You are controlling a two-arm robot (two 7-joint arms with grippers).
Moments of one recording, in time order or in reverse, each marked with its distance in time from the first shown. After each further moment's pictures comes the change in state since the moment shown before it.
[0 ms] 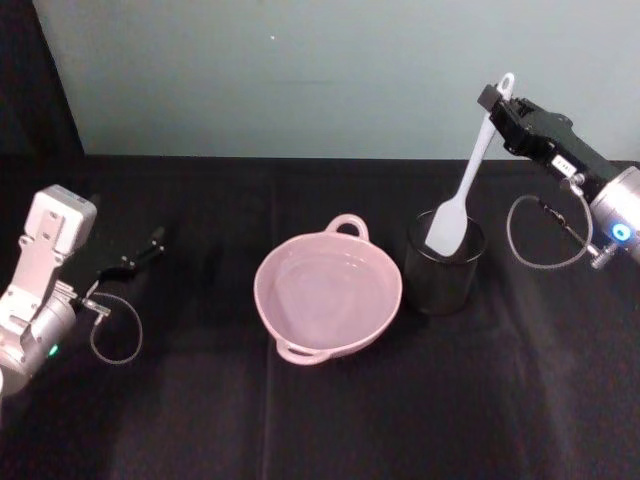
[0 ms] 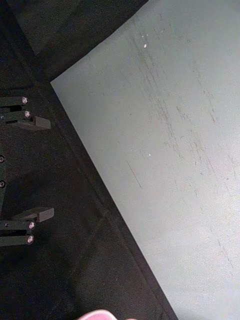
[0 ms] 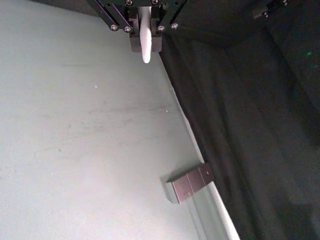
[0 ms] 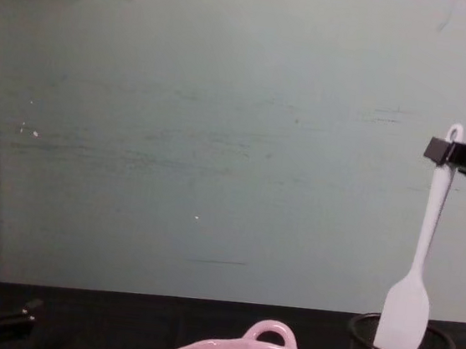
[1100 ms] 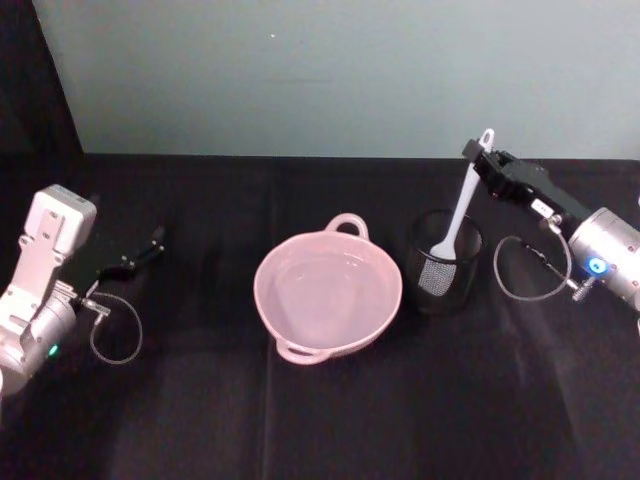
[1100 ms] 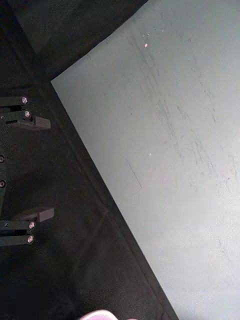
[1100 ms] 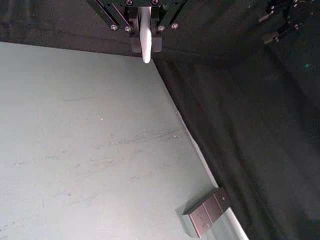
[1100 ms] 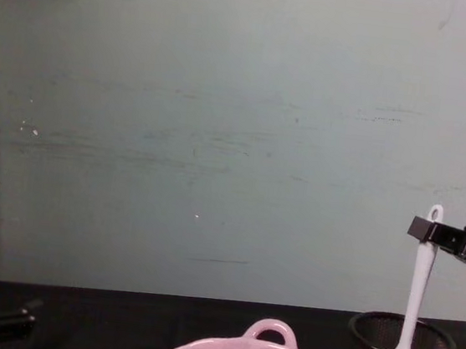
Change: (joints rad) left arm 0.000 0.000 0.000 0.000 0.000 0.000 0.000; right arm 0.067 -0.032 -0.074 0.248 0.024 -0.044 0.100
